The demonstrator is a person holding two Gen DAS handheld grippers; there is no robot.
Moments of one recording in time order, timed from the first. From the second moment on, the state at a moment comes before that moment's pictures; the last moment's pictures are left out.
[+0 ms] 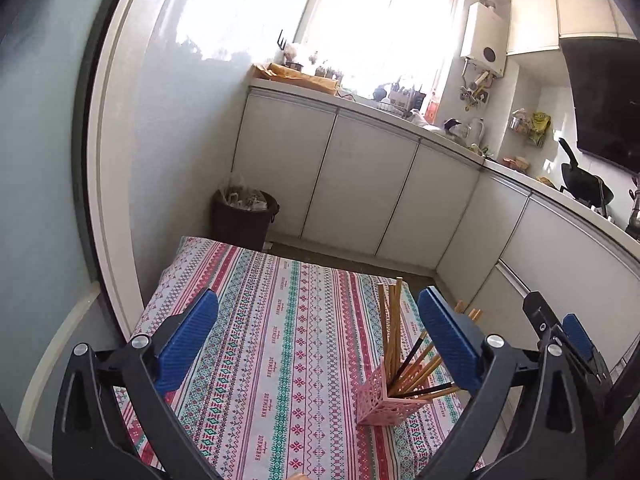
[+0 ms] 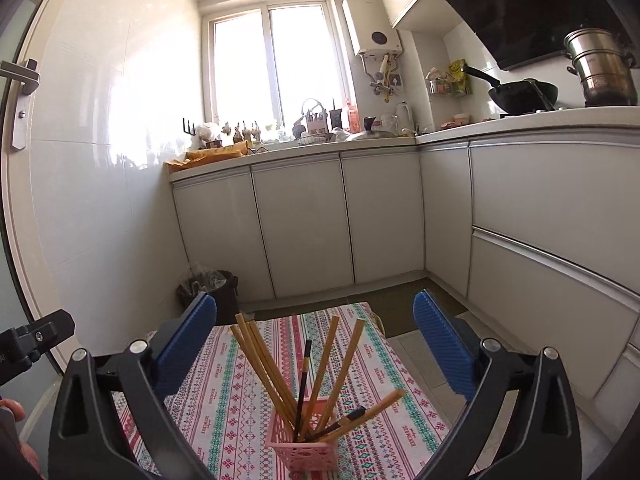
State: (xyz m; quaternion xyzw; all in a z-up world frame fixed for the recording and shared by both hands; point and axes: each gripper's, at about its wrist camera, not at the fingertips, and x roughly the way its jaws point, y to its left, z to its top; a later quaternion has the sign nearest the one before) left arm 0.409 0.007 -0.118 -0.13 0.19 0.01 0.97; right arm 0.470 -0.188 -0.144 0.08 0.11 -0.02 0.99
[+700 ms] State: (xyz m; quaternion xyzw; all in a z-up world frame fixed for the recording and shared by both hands) left arm 0.245 -0.058 -0.071 -0.07 0.18 -0.02 0.98; right arm 0.280 -0.225 -0.093 0.09 0.20 -0.09 0.97
